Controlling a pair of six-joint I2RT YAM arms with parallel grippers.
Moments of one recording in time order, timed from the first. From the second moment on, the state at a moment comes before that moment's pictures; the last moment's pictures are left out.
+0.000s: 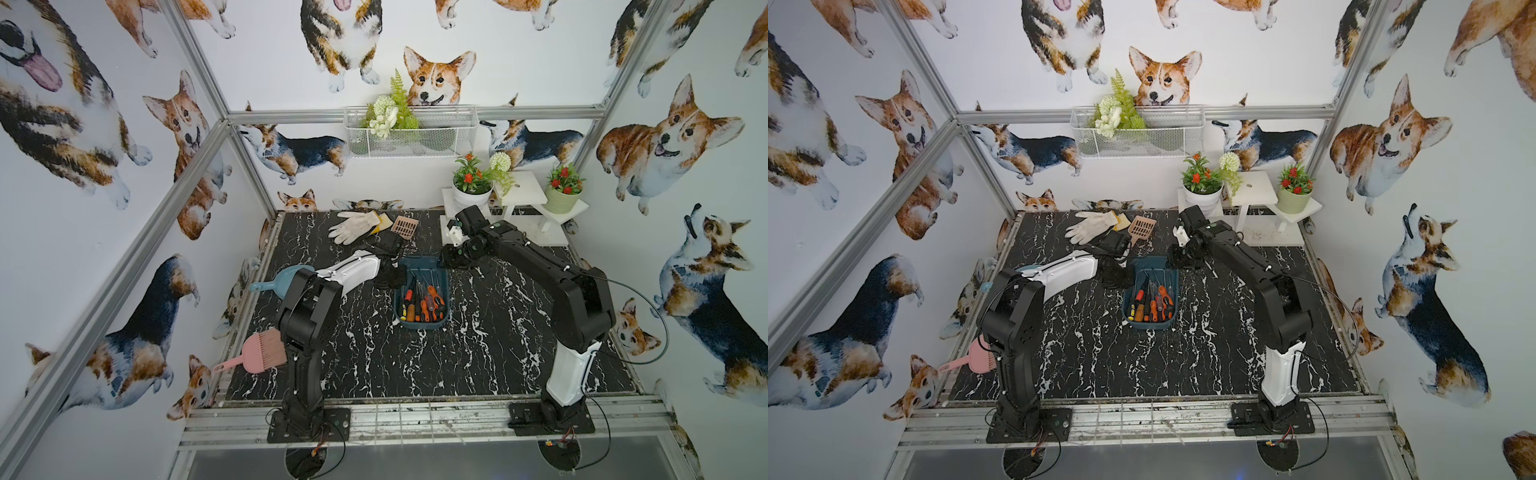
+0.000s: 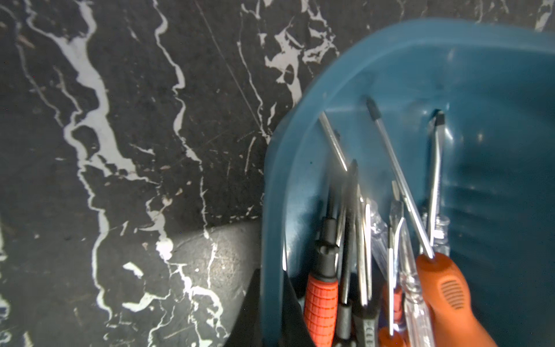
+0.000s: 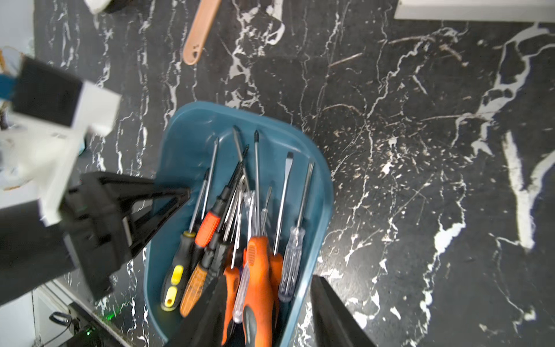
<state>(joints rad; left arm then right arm) -0.48 1.97 1.40 -0.64 0.10 -0.48 0.50 1.85 1.58 -0.84 -0.29 0.34</state>
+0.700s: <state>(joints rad) -0.43 1.95 1.41 -0.69 0.02 -0.53 0.68 2.01 1.78 -1.11 -0.24 0.15</state>
